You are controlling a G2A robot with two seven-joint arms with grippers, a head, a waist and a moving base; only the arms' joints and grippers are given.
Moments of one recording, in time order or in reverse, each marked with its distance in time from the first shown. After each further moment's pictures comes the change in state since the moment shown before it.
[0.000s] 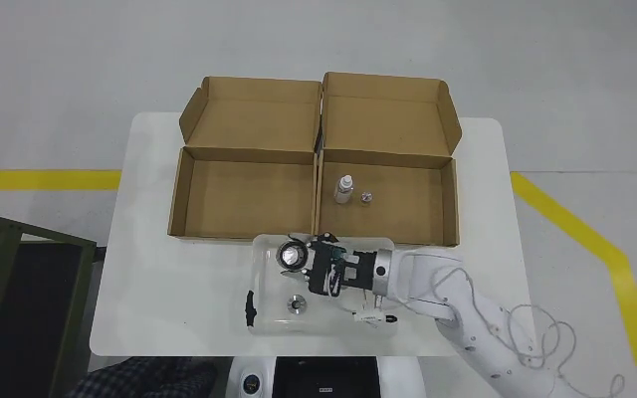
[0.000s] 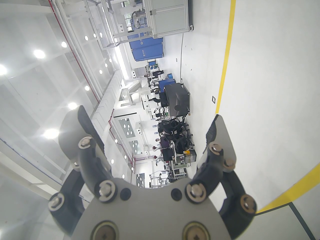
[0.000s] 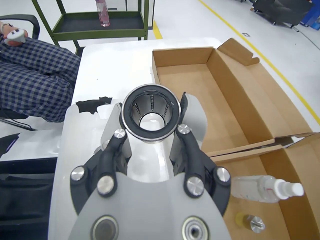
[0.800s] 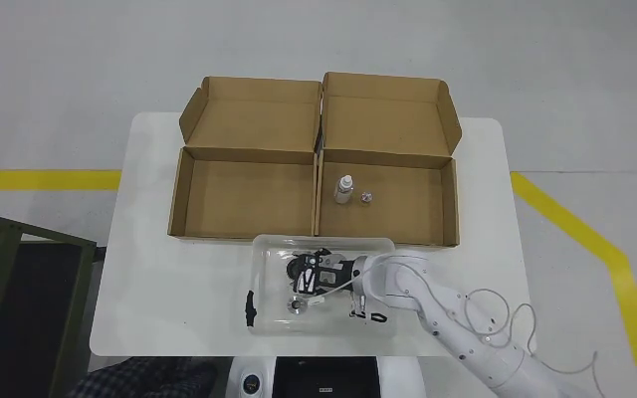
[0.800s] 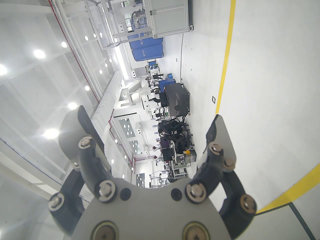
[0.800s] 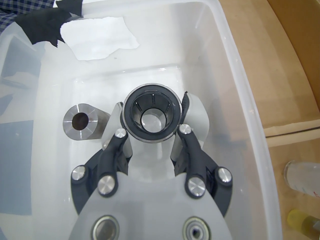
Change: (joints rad) left arm 0.000 0.000 0.000 0.000 0.000 0.000 0.000; right arm 0.109 -0.038 -0.199 0.285 -0.093 0.015 0.112
